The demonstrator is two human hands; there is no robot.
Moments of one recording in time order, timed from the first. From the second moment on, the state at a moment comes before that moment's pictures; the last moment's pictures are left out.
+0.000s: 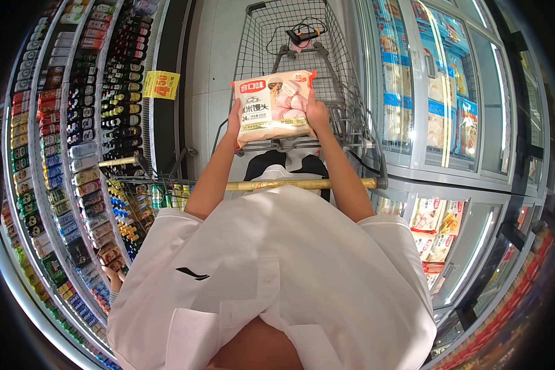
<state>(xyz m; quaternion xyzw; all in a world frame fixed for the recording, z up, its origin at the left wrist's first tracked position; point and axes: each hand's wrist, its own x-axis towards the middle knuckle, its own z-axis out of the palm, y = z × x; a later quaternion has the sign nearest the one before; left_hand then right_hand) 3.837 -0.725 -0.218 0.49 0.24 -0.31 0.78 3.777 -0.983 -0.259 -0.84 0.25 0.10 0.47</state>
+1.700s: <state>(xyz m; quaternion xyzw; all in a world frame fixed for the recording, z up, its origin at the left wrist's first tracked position) 3.834 -0.726 -0.212 0.47 0.24 -0.31 0.79 3.776 -0.980 -0.278 -0.84 0.25 0.08 0.48</state>
